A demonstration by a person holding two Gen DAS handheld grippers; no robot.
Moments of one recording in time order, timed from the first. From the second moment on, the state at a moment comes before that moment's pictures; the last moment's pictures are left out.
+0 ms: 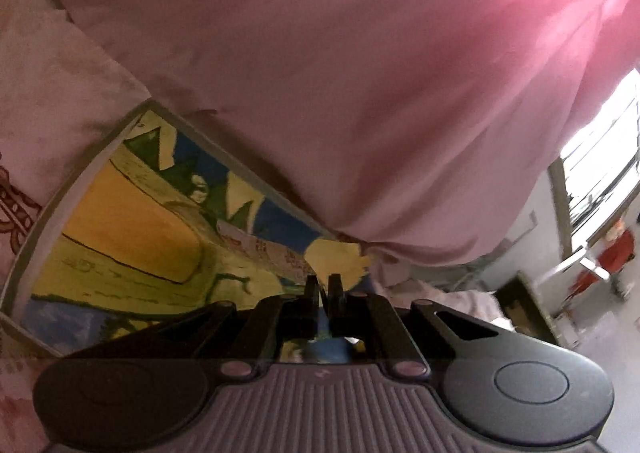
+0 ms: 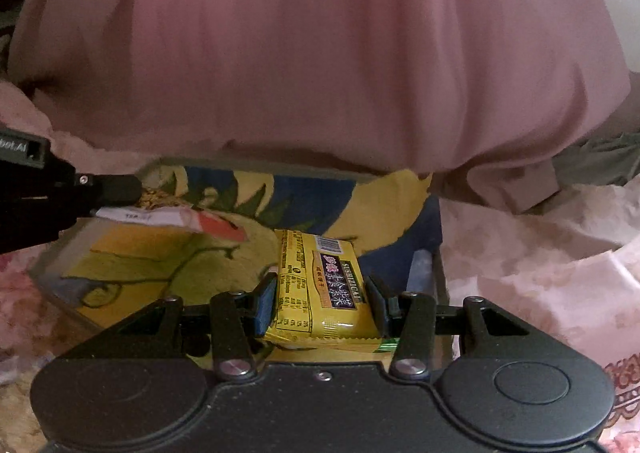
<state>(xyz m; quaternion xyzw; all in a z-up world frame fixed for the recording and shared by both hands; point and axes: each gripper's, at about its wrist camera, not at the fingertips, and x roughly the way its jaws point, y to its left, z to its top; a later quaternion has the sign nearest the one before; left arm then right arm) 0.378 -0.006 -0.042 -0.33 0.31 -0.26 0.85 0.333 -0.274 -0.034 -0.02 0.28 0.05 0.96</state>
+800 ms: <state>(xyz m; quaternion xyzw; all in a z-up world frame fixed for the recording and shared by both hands) 0.350 -0.036 -0.044 -0.19 0.35 -0.16 0.90 0.303 -0.282 -0.029 0.00 0.28 0.02 0.96</state>
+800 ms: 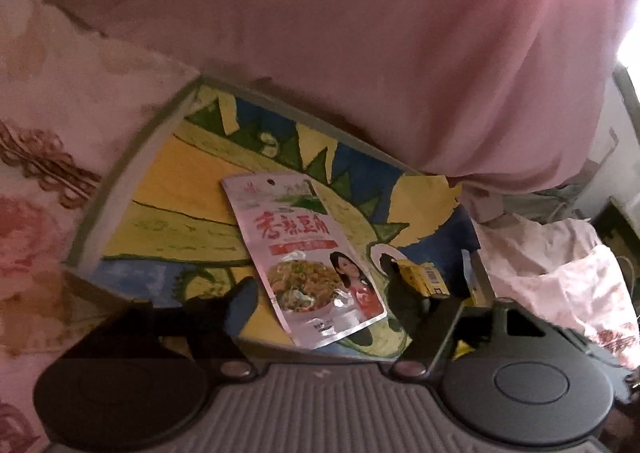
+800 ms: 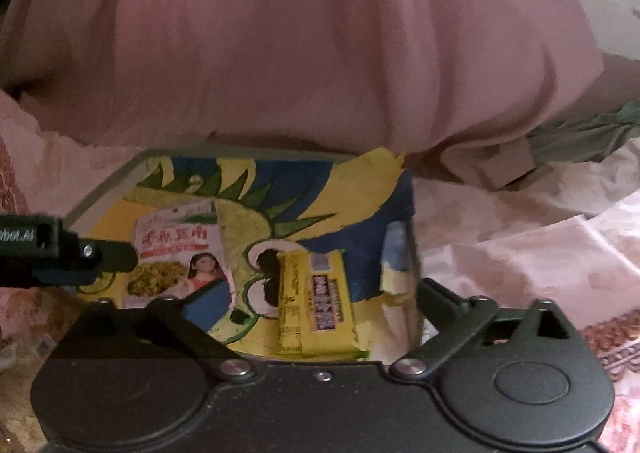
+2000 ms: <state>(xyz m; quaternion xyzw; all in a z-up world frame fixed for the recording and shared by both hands) 0.078 -0.042 0.029 0.00 0.20 -0.06 0.98 0.040 -0.271 0.056 0.06 0.21 -0.04 0.98</state>
